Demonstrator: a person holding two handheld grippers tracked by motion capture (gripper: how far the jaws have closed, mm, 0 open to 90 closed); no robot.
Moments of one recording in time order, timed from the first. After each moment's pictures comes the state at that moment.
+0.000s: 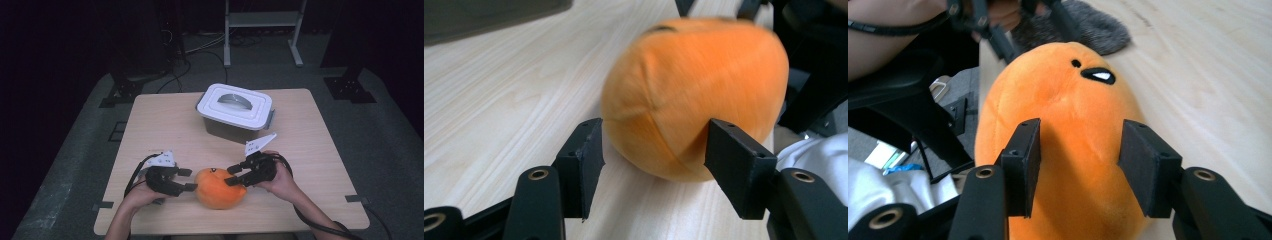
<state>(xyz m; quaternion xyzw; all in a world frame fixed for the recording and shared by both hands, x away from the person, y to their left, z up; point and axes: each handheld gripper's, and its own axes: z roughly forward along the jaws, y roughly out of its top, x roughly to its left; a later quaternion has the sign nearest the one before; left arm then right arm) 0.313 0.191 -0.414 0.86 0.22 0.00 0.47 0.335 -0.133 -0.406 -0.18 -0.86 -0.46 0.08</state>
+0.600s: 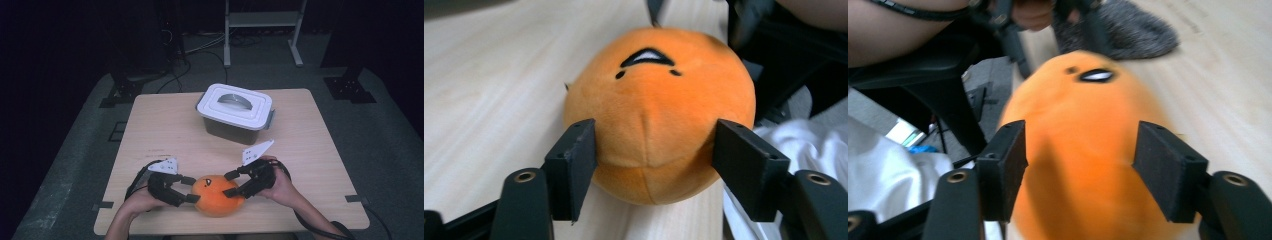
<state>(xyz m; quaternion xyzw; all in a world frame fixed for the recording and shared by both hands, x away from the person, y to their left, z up) 0.297 0.178 -0.418 0.87 0.17 -0.06 0.45 0.320 -0.128 -0.402 -0.13 -0.87 -0.47 0.09</state>
